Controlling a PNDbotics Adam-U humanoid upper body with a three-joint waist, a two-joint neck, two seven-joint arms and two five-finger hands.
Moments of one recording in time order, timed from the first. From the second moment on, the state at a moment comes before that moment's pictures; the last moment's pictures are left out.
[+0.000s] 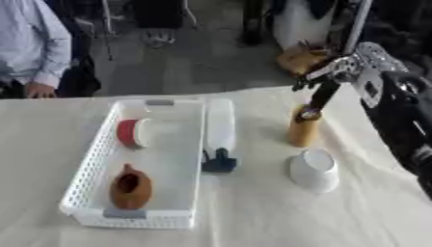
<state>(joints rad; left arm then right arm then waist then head) -0.44 0.40 0.16 -1.99 -0.54 -0.20 0.62 -1.18 -0.47 0.10 -0.72 1.16 -0.16 0.91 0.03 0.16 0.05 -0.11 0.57</state>
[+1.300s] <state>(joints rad) -0.45 0.40 0.16 -1.99 -0.53 -0.20 0.61 -1.17 -0.46 0.06 -0.64 1.18 -0.13 0.86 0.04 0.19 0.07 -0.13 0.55</state>
